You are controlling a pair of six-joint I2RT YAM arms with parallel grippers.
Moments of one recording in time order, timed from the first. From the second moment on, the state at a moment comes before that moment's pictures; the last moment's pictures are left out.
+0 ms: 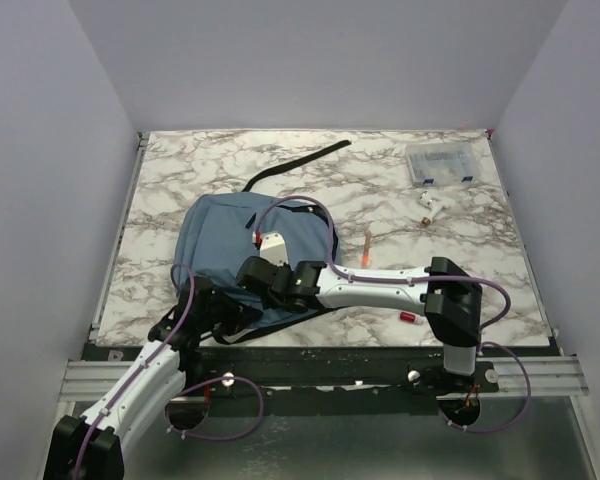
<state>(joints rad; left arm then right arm) -0.34 0.59 0.09 -0.28 0.34 -1.39 1.28 1.89 1.46 -0.59 0.47 0.79</state>
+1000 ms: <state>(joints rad) -0.31 0.67 0.12 -0.30 0.33 -1.39 1.25 1.38 0.86 -0.20 0.54 0.64</state>
